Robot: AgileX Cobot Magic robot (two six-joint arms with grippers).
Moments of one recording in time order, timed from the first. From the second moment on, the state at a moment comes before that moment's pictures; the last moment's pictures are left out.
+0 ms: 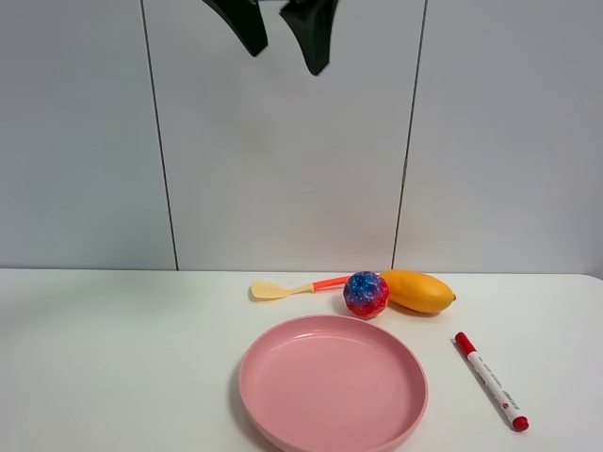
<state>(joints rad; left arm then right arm) -0.73 1.92 -2.22 0.20 1.21 0.03 0.15 0.00 -0.51 0.06 1.06 -0.04</state>
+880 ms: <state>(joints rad) -0.10 0.94 -1.11 -0.03 1.13 0.05 0.15 0.00 -0.51 0.06 1.06 -0.04</state>
